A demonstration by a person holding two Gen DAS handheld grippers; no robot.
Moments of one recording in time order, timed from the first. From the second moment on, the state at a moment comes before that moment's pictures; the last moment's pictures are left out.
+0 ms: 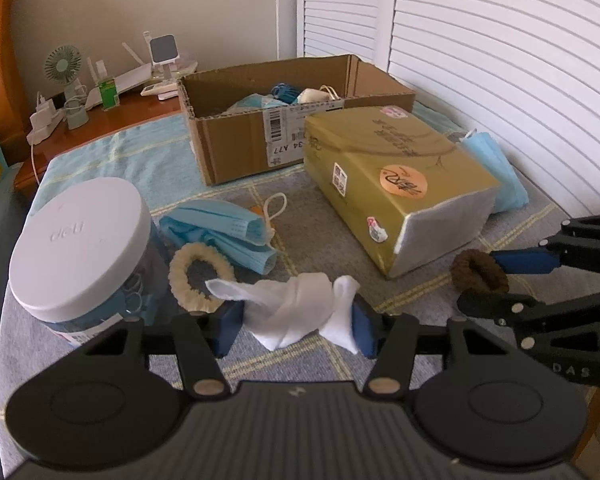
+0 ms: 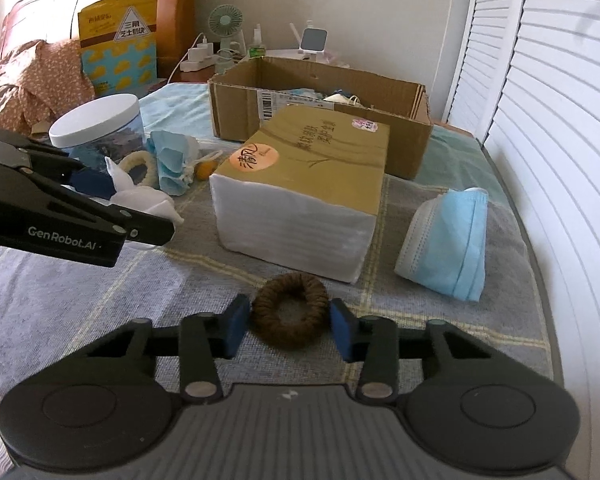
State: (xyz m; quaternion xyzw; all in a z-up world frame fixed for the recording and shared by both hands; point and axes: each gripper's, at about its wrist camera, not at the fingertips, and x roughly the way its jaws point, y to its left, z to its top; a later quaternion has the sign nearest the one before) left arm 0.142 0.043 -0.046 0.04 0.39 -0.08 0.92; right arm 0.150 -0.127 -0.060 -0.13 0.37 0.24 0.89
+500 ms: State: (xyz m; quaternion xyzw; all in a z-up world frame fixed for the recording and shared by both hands) left arm 0.126 0.038 -0.028 0.06 0.40 -0.12 0.91; right arm 0.139 -0.129 -0.050 -0.14 0.37 0.24 0.89
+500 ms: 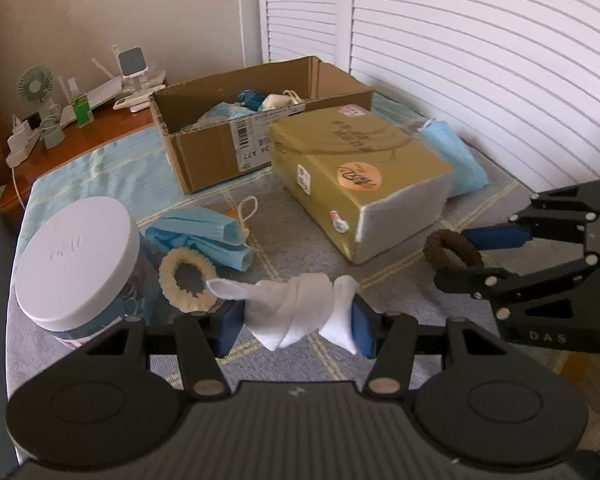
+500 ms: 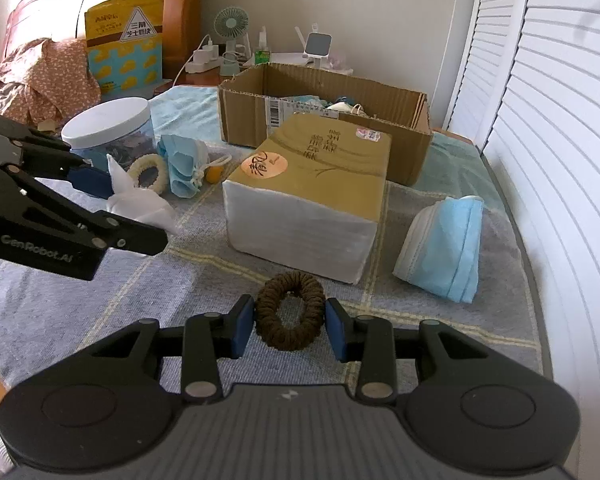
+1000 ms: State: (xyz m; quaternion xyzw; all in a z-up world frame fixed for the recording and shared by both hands) left arm 0.113 0.032 -0.003 0.07 0.38 -0.14 0.91; right arm 0.142 -0.157 -0.010 -0.13 0.33 0.20 0.92
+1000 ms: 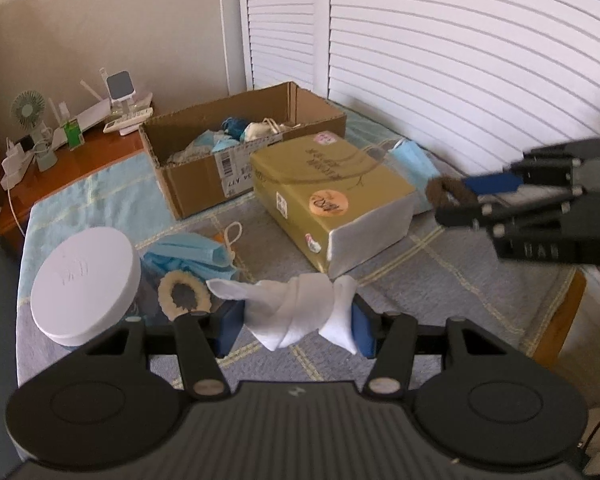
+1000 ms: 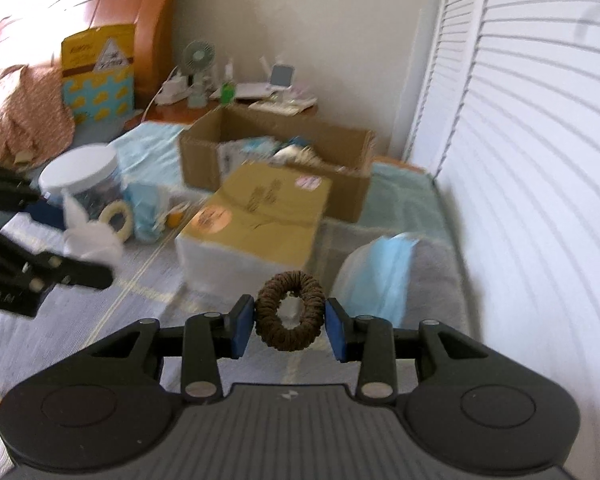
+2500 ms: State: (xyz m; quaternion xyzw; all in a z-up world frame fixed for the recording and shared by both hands) left arm 0.141 0.058 -0.006 0.04 0.38 -0.13 0.91; right arm 0.324 -0.112 0.012 -0.13 0.33 0.19 0.91
